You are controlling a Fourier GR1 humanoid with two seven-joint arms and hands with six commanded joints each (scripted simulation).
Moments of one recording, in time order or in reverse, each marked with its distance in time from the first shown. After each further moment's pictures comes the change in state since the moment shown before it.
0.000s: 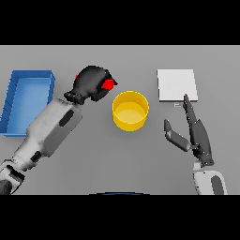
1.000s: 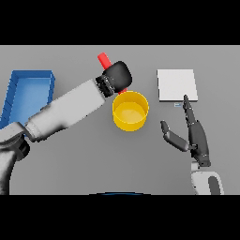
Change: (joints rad) left arm -0.432 0.000 -0.540 0.253 -0.345 -0.325 -0.120; right arm 0.005 0.025 0.003 0.016 0.026 -0.037 -0.020
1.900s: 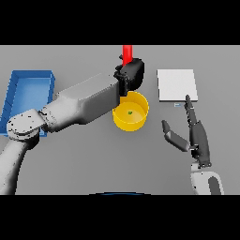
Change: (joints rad) left arm -0.220 -0.074 -0.343 0.116 -0.168 0.052 -0.098; right arm 0.006 0.005 -0.004 -0.009 0.005 -0.016 -0.005
